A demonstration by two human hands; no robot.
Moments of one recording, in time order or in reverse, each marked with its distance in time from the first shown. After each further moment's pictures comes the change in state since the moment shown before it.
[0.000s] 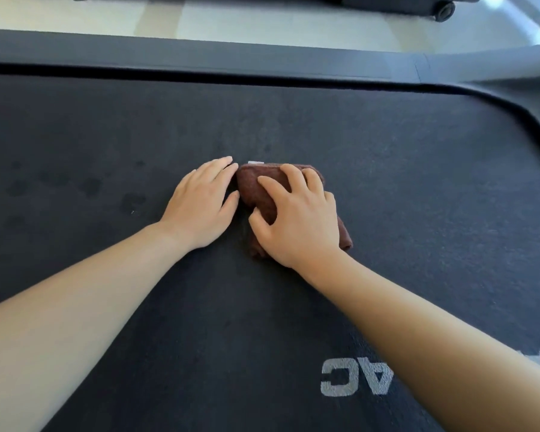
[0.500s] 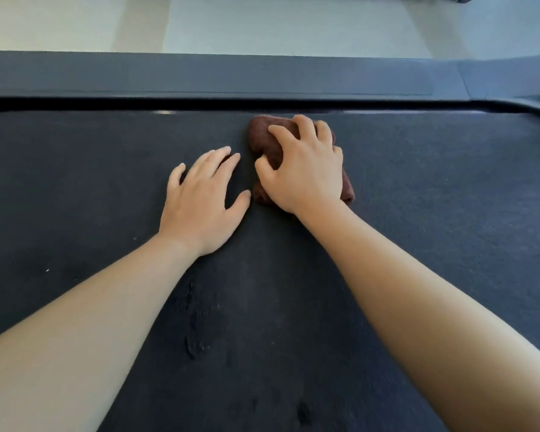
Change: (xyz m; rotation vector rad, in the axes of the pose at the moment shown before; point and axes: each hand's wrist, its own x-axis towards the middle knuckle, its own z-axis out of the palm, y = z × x) left_hand 0.100 -0.057 0.001 0.057 0.055 -0.080; right_hand 0.177 0.009 0.039 -0.015 0.035 0.138
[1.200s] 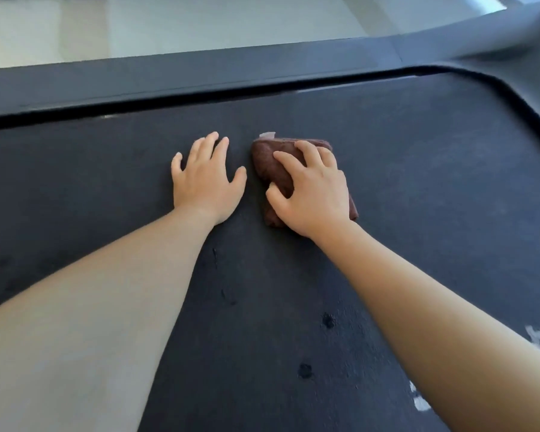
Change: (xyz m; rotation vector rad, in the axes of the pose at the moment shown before) left_hand 0.004 -0.004 0.001 -0.029 -0.043 0.015; right_hand -0.093 -0.013 -0.026 -0.022 0.028 0.125
